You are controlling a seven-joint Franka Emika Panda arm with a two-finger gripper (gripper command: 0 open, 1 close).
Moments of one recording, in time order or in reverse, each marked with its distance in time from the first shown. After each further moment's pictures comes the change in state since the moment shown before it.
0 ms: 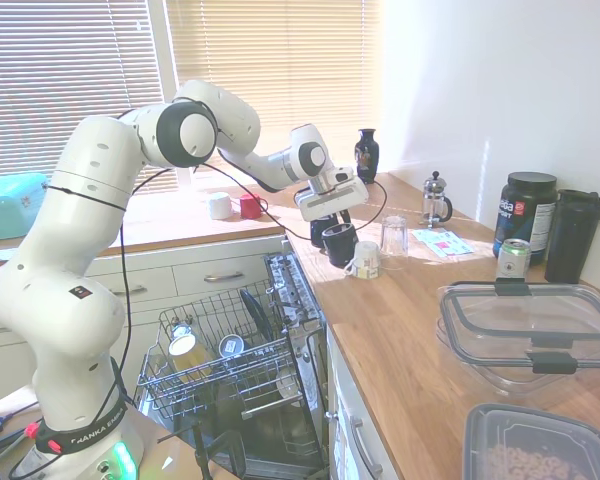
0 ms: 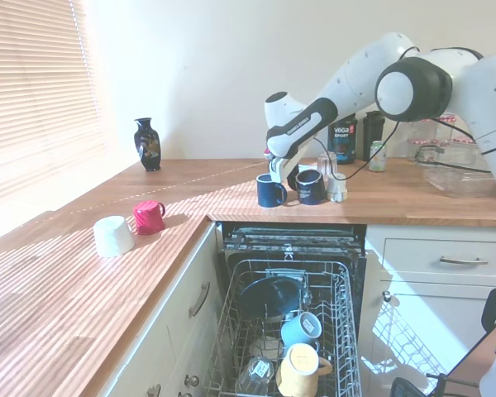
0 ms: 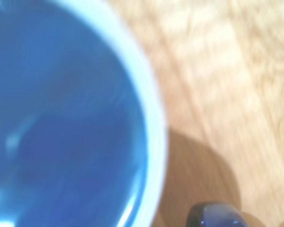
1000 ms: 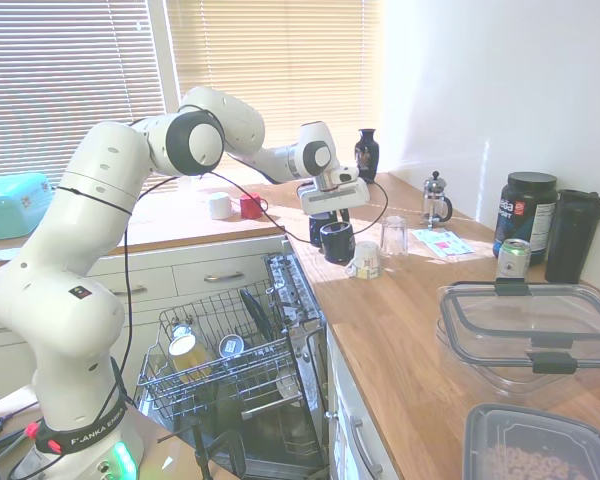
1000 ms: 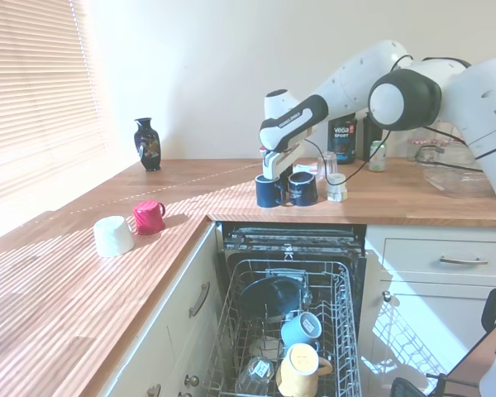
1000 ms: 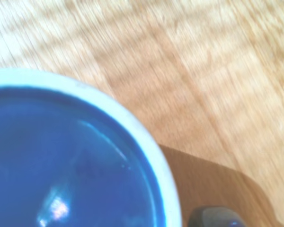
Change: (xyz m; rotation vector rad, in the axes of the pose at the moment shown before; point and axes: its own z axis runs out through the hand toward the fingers) arm 0.009 -0.009 0.006 0.080 -0.081 0.080
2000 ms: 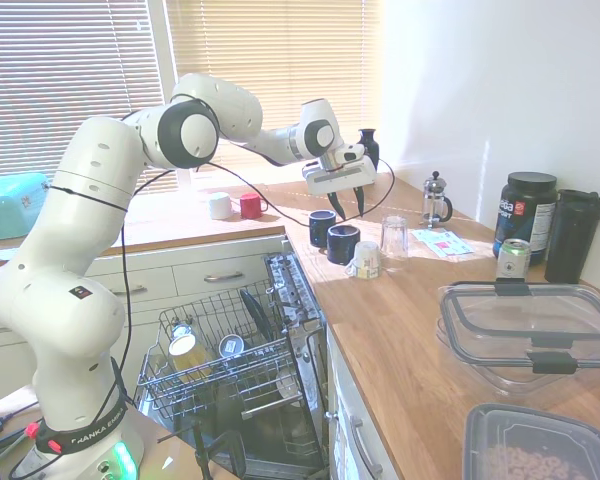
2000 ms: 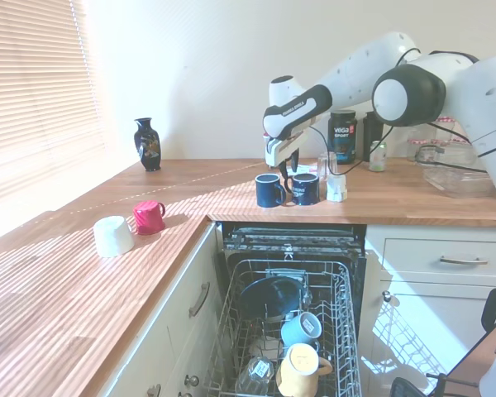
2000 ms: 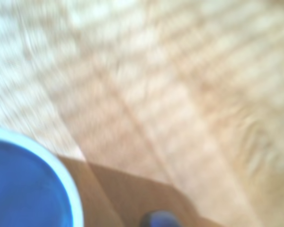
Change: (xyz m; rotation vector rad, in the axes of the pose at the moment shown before) arm 0.022 0.020 -0.074 0.030 0.095 0.045
